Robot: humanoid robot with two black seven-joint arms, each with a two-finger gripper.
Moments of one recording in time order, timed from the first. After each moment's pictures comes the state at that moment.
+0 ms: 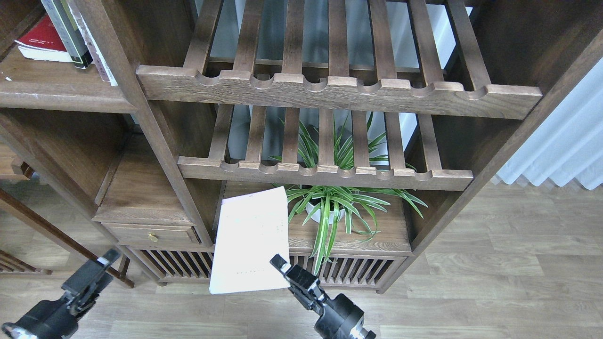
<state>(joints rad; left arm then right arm) 0.26 0.47 -1.13 -1.22 -0.27 -0.49 0.21 -0.16 0.01 0.73 1.17 0.02 0.58 -0.04</state>
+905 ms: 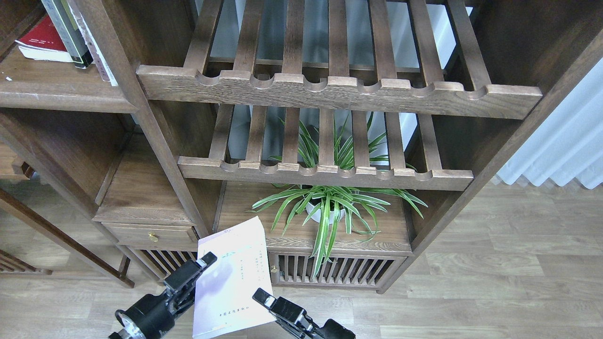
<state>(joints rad) 0.09 0.24 -0.87 -1.16 -0.31 -0.49 0.21 -0.17 0.01 0.69 1.17 0.02 0.58 -0.09</state>
